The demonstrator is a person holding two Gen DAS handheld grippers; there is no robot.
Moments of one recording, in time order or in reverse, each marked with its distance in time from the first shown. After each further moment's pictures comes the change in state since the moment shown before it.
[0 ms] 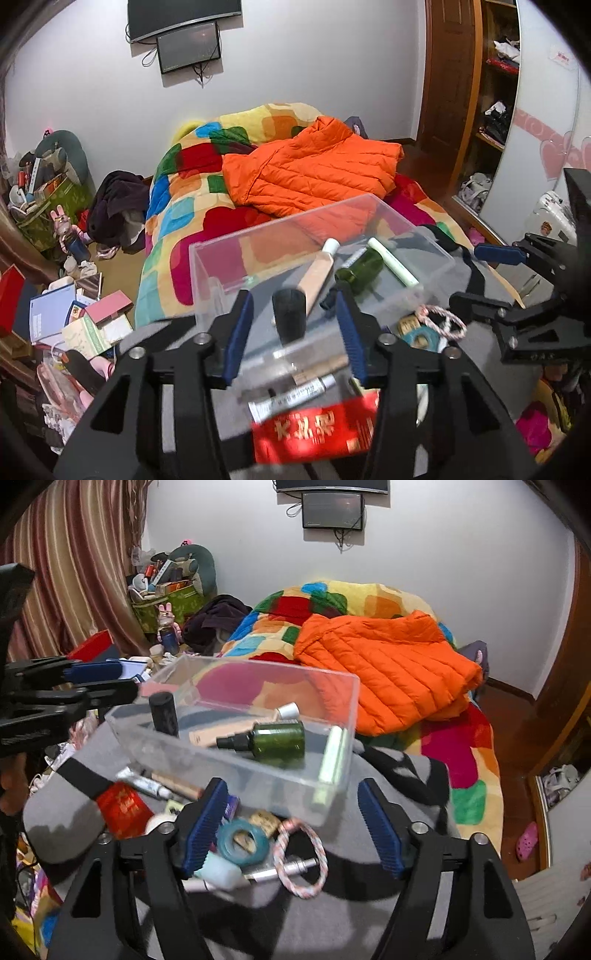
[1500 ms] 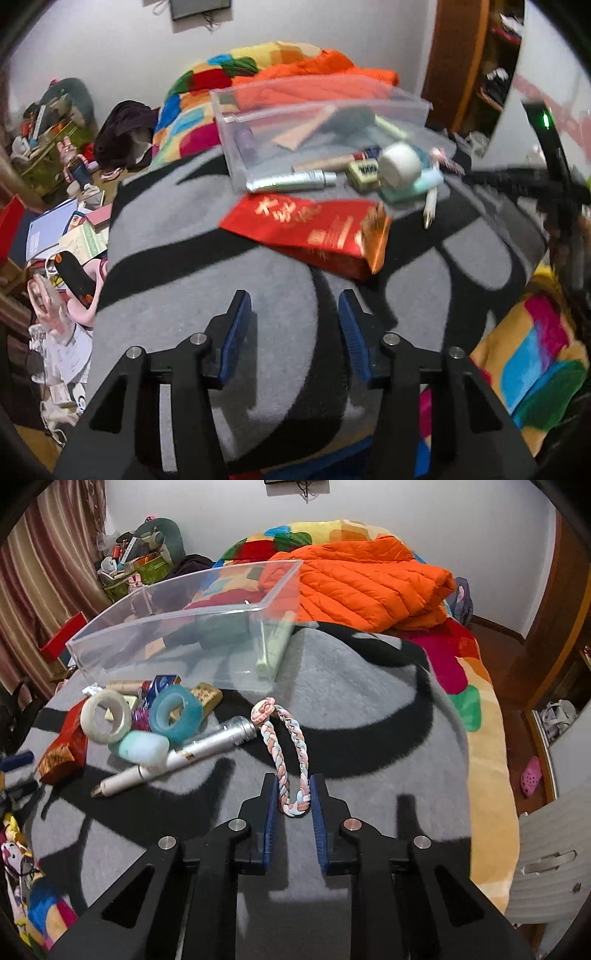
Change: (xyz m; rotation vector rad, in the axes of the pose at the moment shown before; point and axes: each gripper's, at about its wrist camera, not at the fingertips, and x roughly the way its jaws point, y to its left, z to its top) left arm -0.038 0.000 -0.148 -0.062 0.173 -0.011; right arm 0.017 -0.042 -0.088 0.117 0.171 -0.023
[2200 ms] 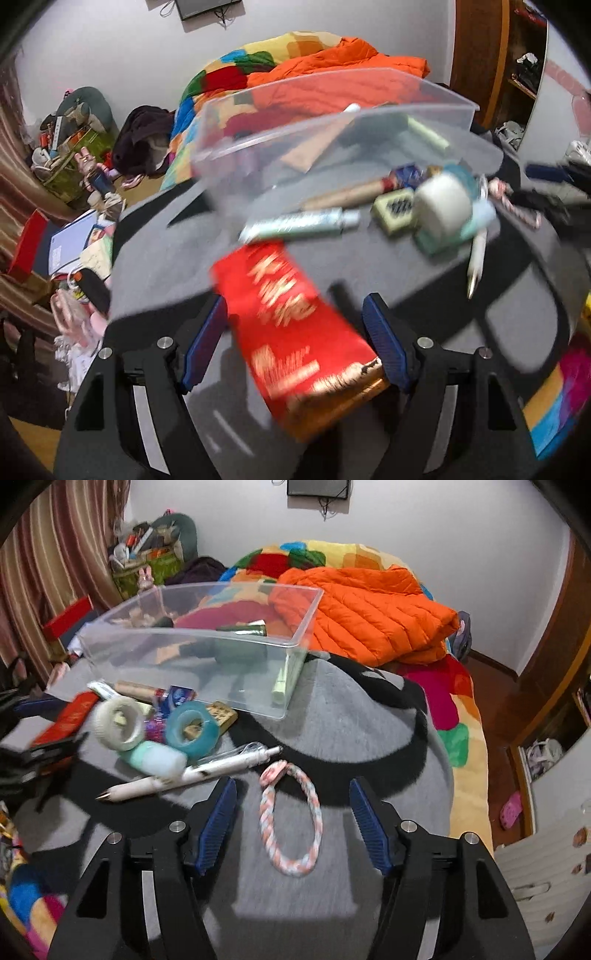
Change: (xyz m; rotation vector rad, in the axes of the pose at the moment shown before) left arm 0.046 -0.016 0.035 0.028 0.053 0.166; right arm -0.005 0.022 0.017 -0.121 -0.047 -0.065
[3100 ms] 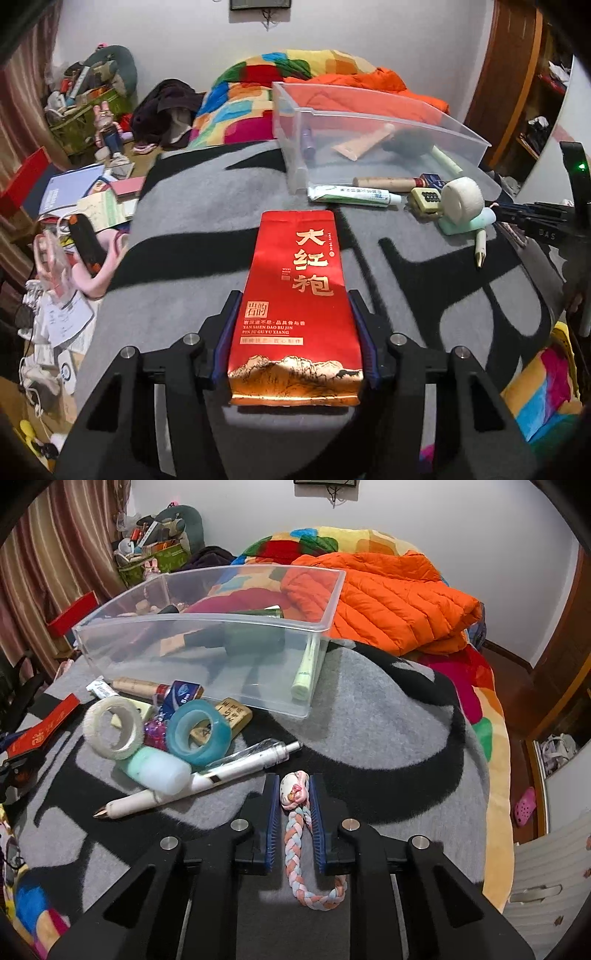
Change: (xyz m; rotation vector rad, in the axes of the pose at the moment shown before) left arm -0.022 0.050 -0.051 -0.217 -0.079 -0.092; right arm 0.017 0.007 0.001 0.020 0.028 0.065
